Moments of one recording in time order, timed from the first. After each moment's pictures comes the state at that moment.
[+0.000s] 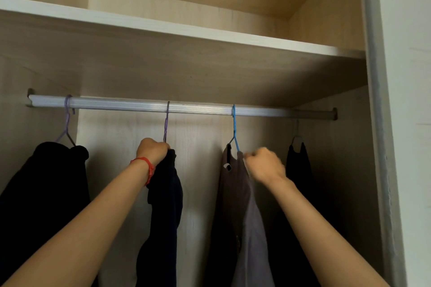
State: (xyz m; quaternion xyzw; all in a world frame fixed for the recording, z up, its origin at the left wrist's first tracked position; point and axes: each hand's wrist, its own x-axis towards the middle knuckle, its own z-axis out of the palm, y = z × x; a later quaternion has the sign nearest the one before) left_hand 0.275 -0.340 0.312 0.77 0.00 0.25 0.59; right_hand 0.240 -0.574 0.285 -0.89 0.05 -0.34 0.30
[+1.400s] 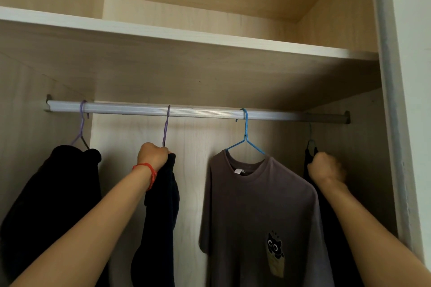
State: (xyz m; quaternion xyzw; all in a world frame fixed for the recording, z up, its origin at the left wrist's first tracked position) left_hand 0.271 -0.326 0.308 0.76 0.03 0.31 0.57; right_hand 0.257 -0.679 0.286 -0.88 0.23 -0.36 0.20
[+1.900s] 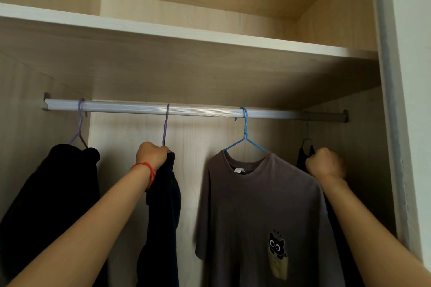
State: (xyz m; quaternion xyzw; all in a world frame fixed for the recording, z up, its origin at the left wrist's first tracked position) left_hand 0.274 -0.322 0.306 0.75 0.02 0.30 0.59; right_hand 0.253 -0.675 0.291 -0.86 0.23 -0.38 0.26
